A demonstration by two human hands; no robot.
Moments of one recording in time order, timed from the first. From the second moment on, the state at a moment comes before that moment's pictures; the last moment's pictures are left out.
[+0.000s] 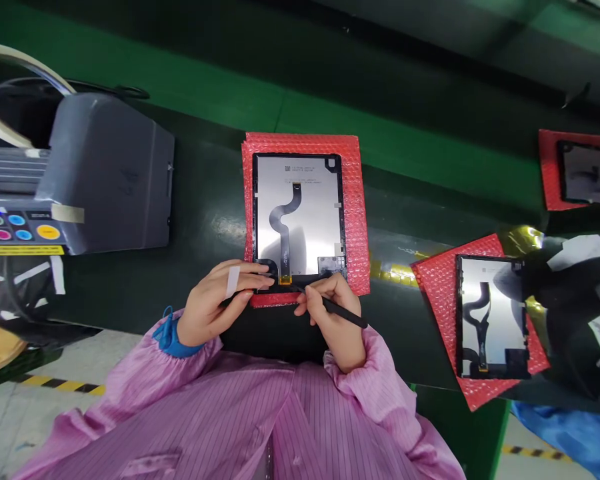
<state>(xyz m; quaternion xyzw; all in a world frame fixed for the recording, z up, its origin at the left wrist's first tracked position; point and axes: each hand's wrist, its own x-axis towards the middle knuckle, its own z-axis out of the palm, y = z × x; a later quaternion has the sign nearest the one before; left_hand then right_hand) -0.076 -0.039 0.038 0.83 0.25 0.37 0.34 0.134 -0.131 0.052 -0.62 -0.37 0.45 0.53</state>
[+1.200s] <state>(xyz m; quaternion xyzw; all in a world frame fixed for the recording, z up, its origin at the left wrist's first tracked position) -0.056 -0.053 0.043 0.86 0.17 0.33 0.34 0.159 -0.139 0.080 -0.60 -0.52 0.34 0.50</state>
